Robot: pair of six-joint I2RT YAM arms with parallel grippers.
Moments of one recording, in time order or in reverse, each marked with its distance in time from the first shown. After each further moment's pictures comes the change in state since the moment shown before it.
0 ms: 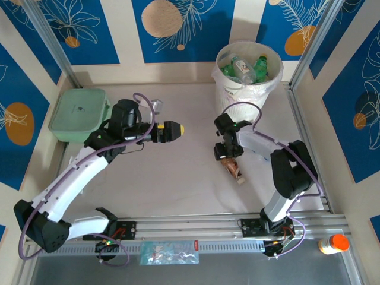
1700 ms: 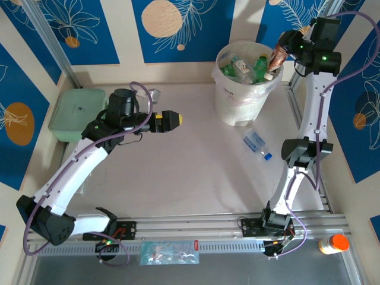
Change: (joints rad) left arm 0.048 0.075 0.141 -0.066 0.001 0.031; right arm -0.663 0.419 1.527 -0.160 -0.314 0.297
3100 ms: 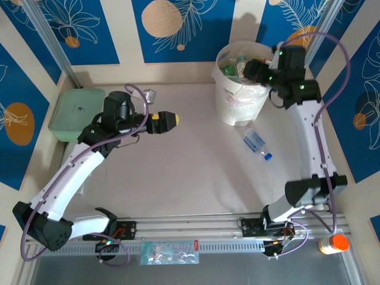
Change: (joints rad) left arm 0.015 -0.052 -0.058 0.042 -0.021 0.013; right arm 0.298 -0.579 -0.813 0.142 0.164 -0.167
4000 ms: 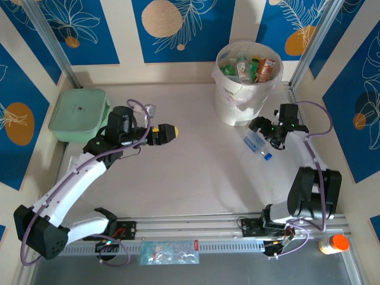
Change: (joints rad) left arm 0.000 -0.078 -0.233 0.128 0.025 -0.079; right arm -0.260 -0.058 -0.821 0.304 -0.195 0.083
